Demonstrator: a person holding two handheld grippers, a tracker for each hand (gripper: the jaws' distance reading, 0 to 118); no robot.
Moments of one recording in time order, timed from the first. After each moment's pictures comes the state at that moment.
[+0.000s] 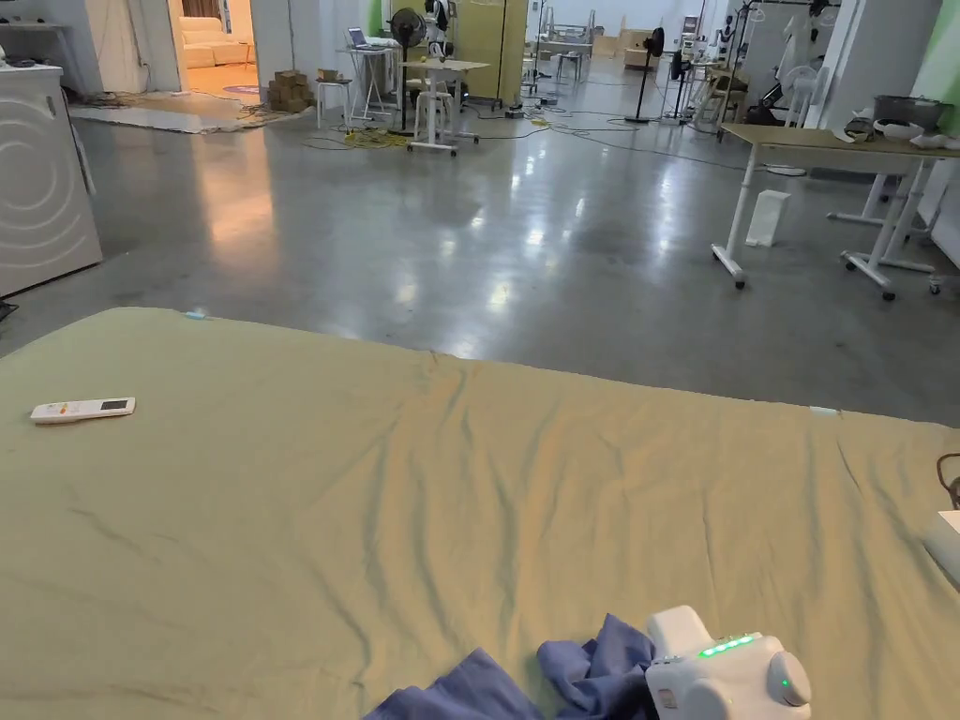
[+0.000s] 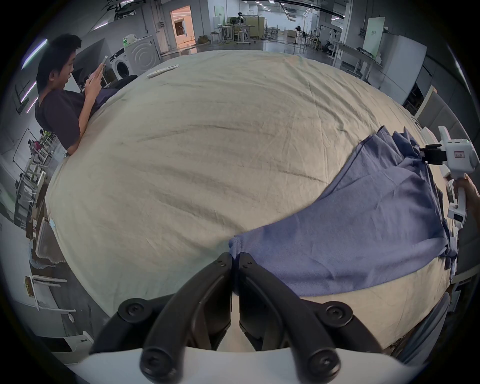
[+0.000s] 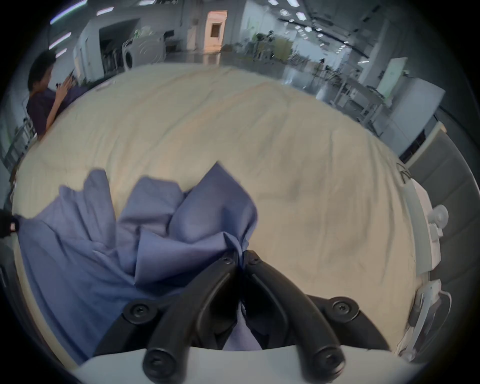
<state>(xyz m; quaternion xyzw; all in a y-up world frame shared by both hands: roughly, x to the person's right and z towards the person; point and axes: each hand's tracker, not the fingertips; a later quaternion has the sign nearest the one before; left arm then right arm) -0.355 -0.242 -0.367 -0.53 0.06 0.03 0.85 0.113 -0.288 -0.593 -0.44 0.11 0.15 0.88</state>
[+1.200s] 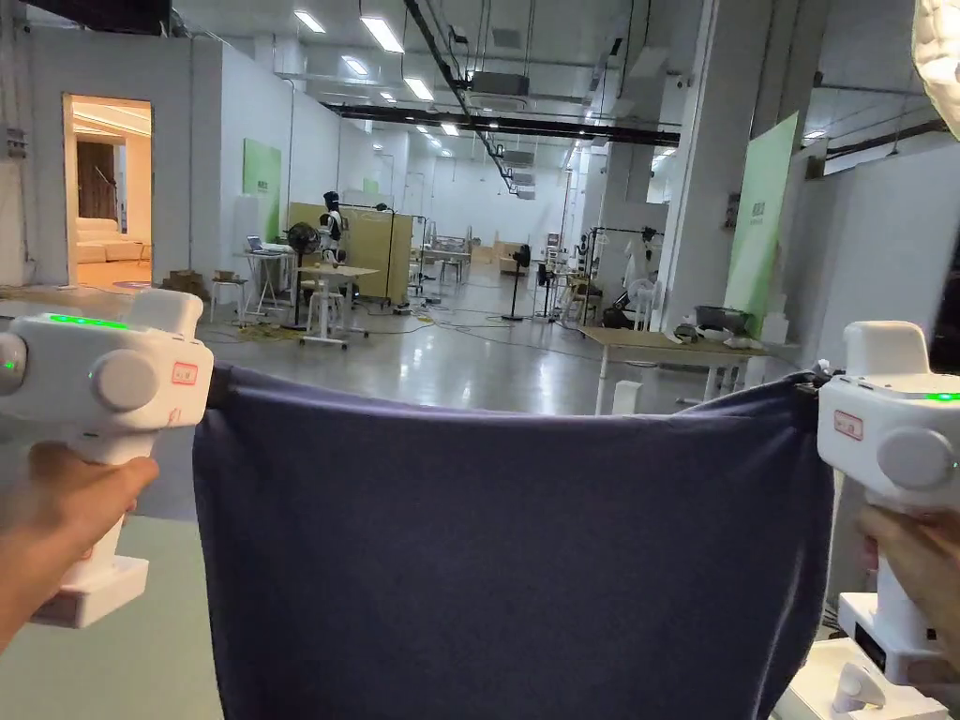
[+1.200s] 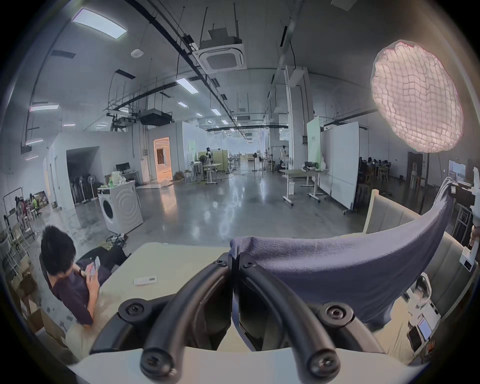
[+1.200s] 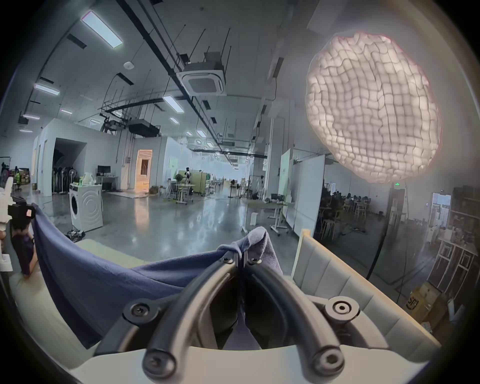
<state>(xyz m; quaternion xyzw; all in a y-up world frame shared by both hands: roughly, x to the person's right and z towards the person) -0.285 0.163 -0.501 -0.13 -0.05 -0.02 0.99 0.246 0.176 -0.440 -0.02 -0.09 0.06 0.99</state>
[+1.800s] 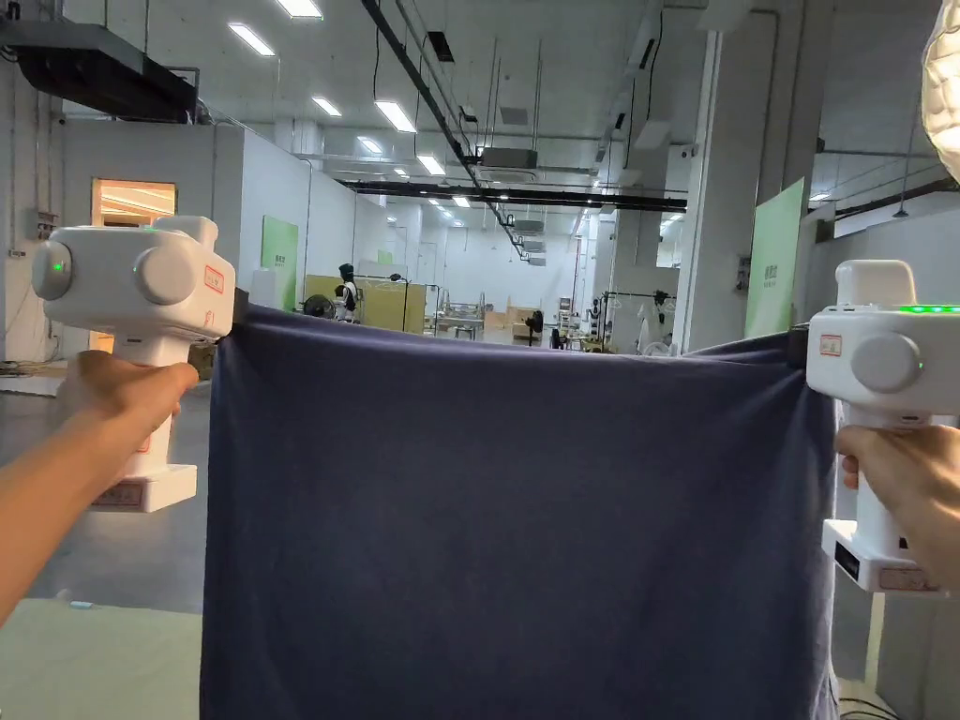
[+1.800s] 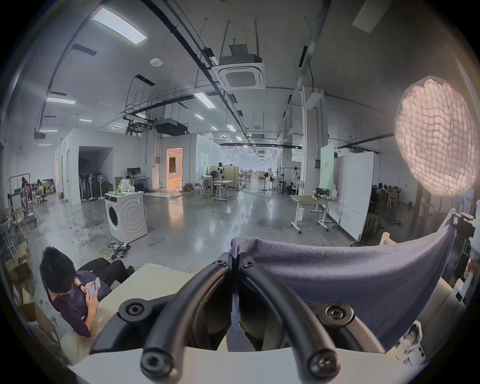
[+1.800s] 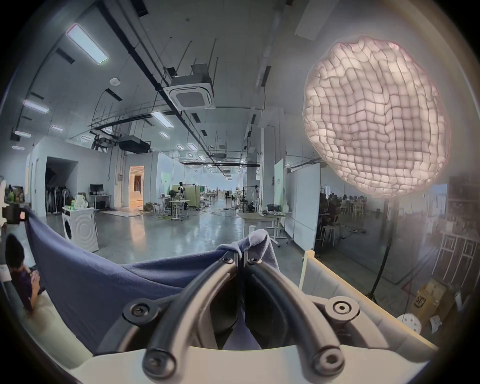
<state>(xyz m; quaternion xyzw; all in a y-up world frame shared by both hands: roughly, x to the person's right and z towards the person) -0.292 0.272 -0.582 -0.08 -0.01 0.03 1.00 0.228 0.273 -0.531 0.01 -0.11 0.03 0.99</state>
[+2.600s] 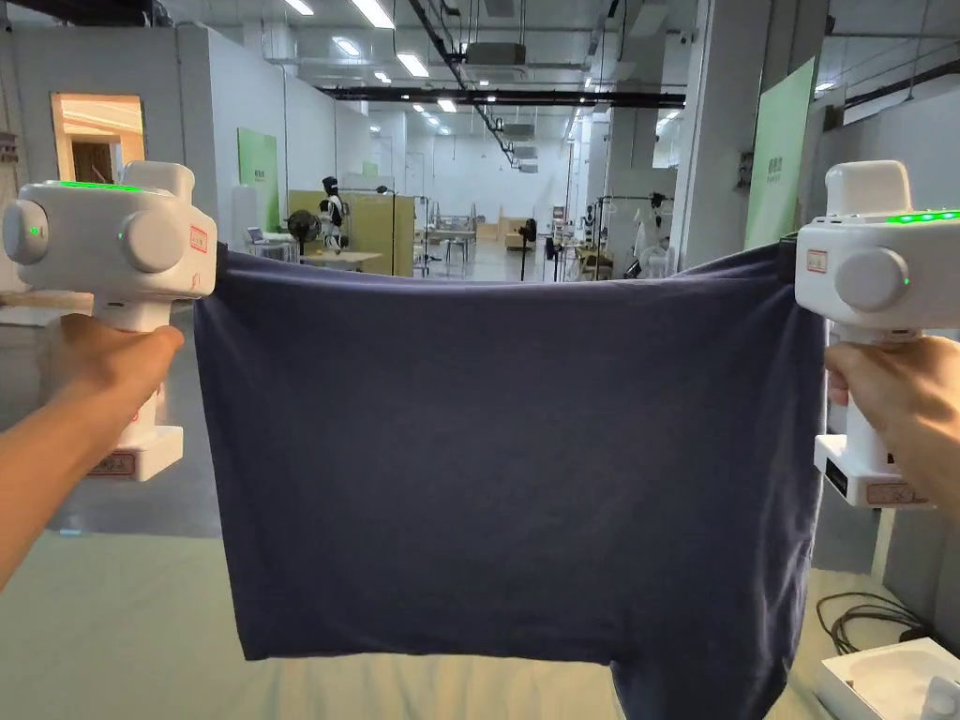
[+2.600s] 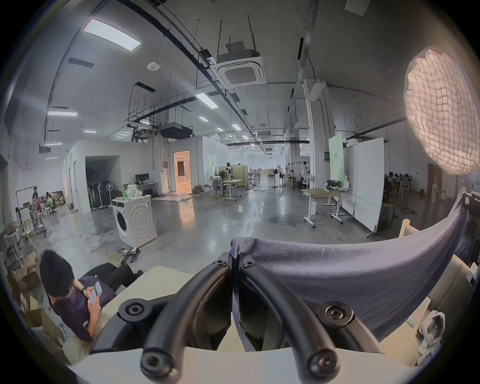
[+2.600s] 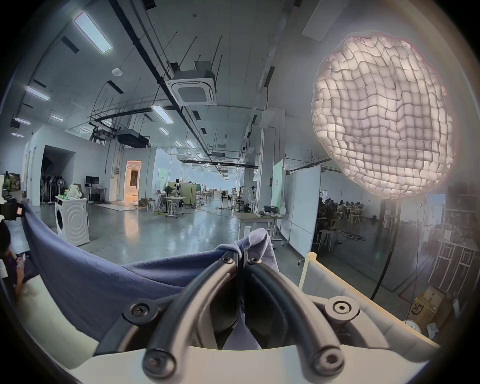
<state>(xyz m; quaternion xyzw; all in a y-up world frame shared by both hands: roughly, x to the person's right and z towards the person) -0.272 0.206 -0.656 -0.08 0.02 -0.01 1.00 0.233 0.217 -0.600 0.01 -0.12 0.06 0.99</state>
